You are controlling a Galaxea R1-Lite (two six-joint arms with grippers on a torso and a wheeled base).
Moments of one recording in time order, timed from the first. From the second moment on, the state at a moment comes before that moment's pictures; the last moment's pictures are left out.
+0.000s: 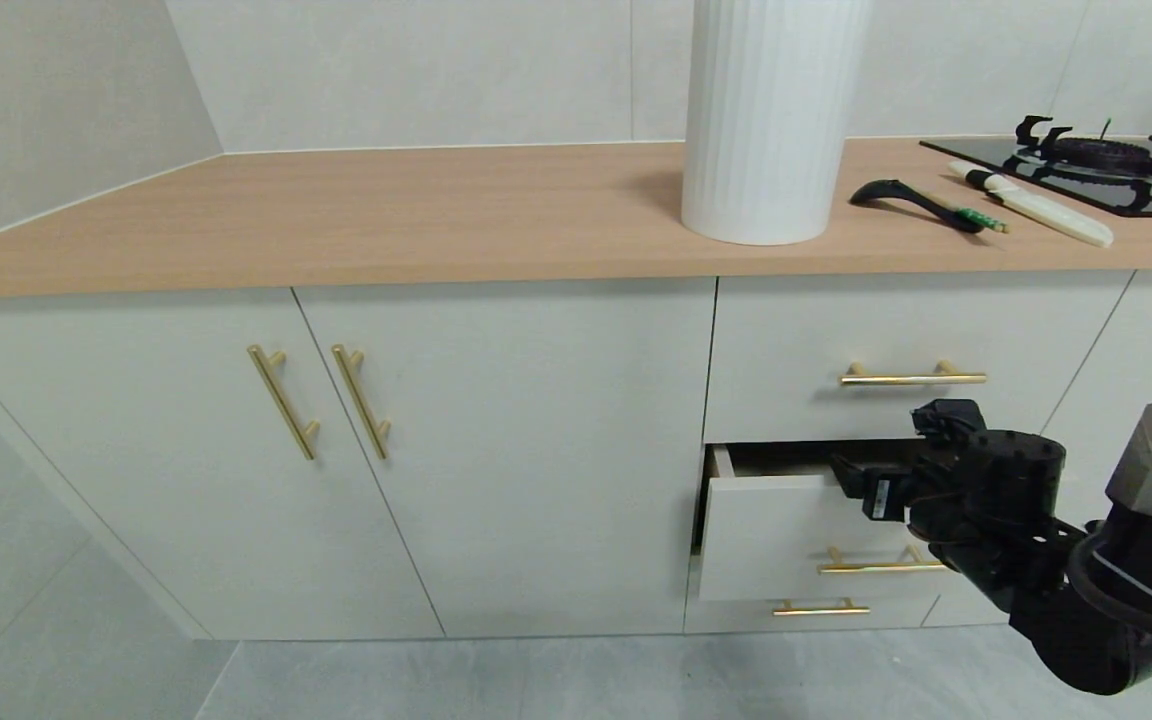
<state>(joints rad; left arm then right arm) 0.00 0.00 0.00 0.00 0.02 -0.01 0.25 2.15 -0.53 -1.41 -0.23 0.10</state>
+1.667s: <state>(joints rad) 0.00 0.00 0.00 0.00 0.02 -0.01 0.25 1.73 -0.56 -0.37 -0.09 0.10</state>
